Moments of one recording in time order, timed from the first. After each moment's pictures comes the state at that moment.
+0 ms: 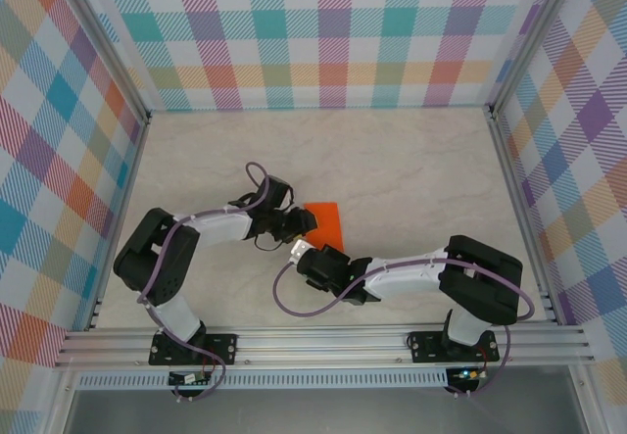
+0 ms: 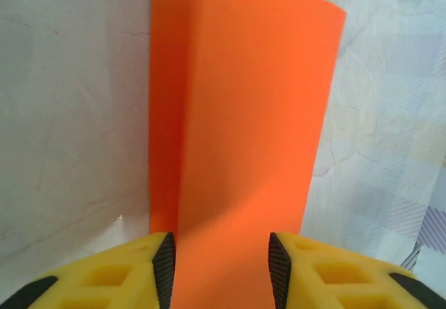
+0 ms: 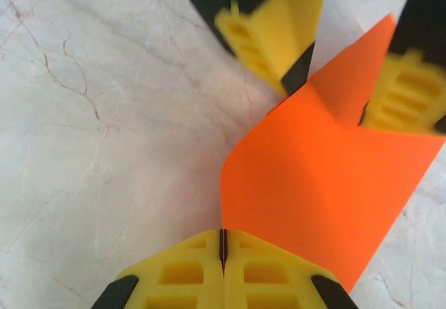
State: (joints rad) left arm -0.55 1.69 0.88 -0.14 0.41 -0.89; right arm 1.22 1.64 0.76 -0.05 0.50 -0.04
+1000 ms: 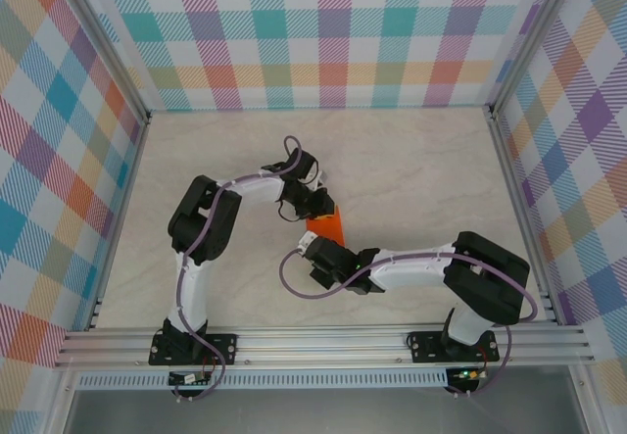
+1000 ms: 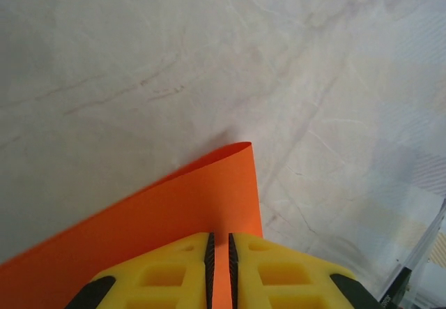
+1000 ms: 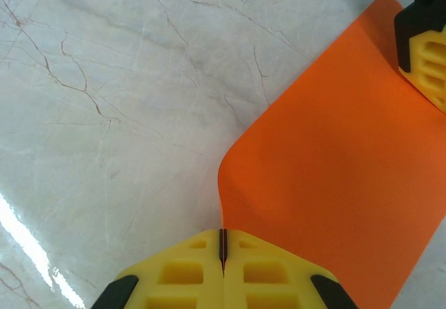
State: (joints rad) left arm -0.55 2.13 1.43 -0.42 0.56 -0.62; right arm 1.12 1.61 0.75 -0.08 0.30 0.08
